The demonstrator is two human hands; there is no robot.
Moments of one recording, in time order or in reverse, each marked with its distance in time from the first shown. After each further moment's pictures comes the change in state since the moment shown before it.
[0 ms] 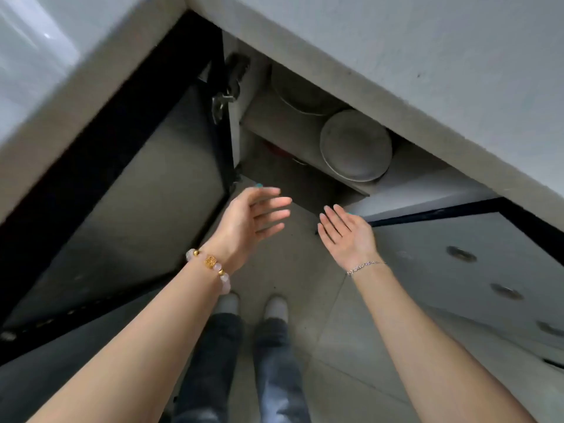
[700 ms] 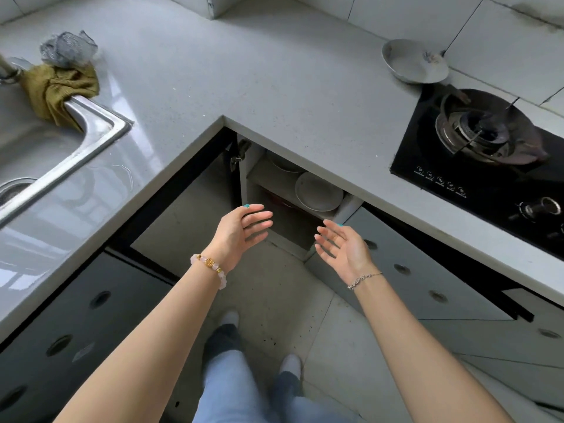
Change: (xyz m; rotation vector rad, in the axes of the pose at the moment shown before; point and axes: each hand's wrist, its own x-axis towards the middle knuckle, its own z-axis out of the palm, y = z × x) left_hand -0.225 0.000 0.059 -0.035 0.067 0.236; right_hand -0.257 -0.055 -0.042 -0.264 -0.216 -0.194
